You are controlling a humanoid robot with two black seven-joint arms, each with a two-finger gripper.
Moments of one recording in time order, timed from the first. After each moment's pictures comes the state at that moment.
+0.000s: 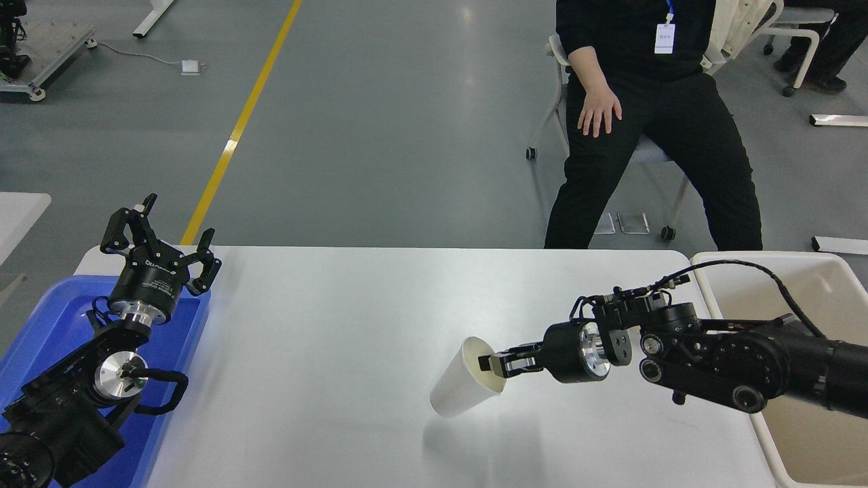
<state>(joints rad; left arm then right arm) -0.54 0.39 -0.87 -0.51 0.08 -0.52 -0.58 1.05 -0.45 0.04 1.17 -1.25 0.22 0.28</state>
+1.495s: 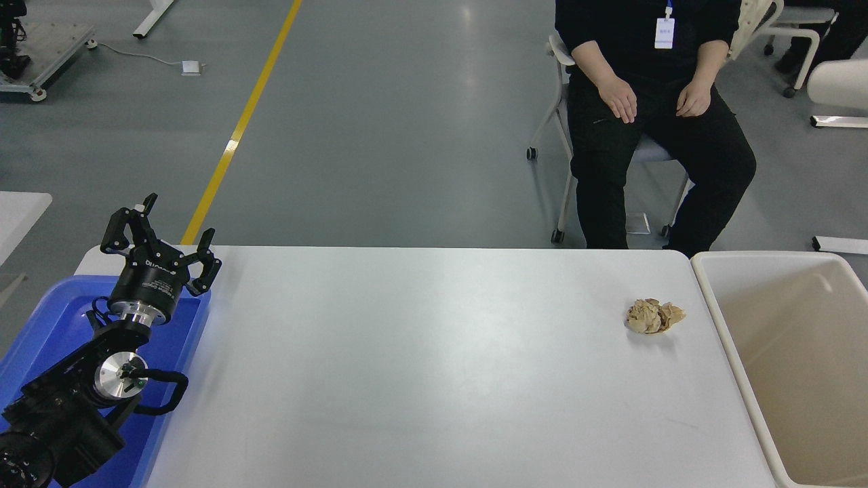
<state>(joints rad) -0.54 0.39 -0.87 -0.51 0.08 -0.52 -0.58 1.13 -0.61 0.12 -0.04 -0.50 0.23 0.23</state>
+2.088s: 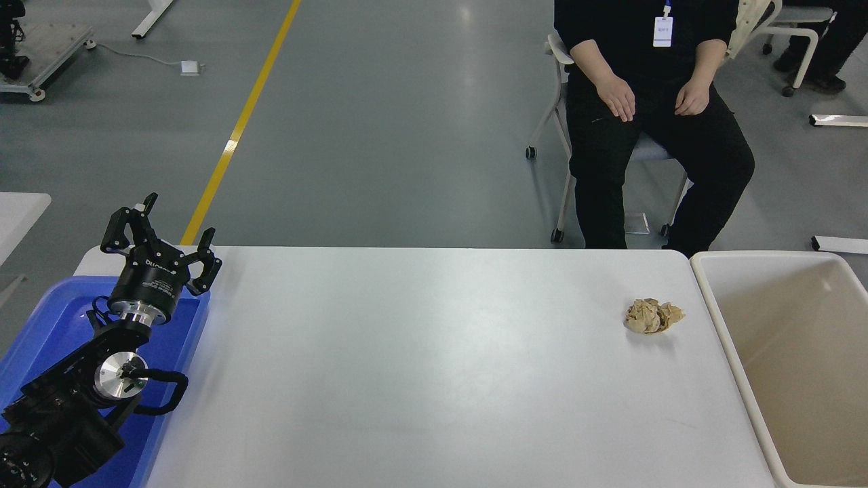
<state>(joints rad) -0.54 0.39 -0.87 -0.51 0.08 -0.52 -0.58 0.82 -0.52 0.04 -0.08 -0.49 0.03 0.10</state>
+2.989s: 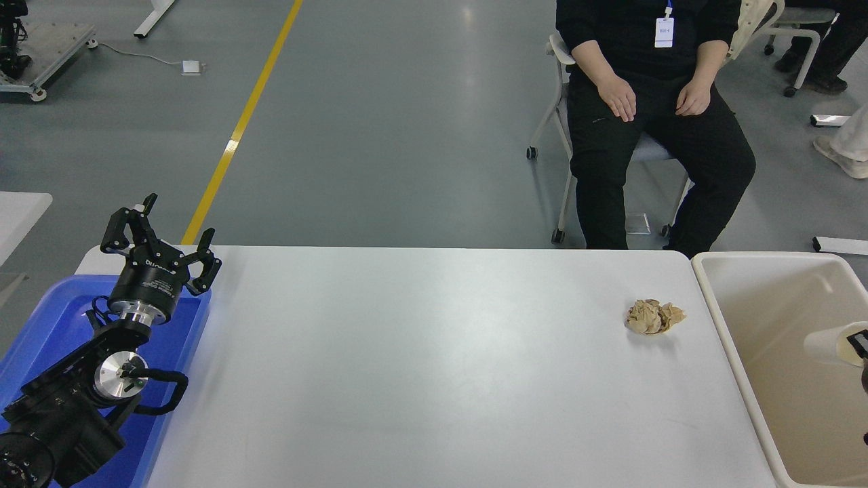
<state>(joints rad) -0.54 0.39 -0.87 -0.51 0.08 -0.52 -0.58 0.65 -0.40 0.05 -0.07 -0.47 -0.04 0.10</state>
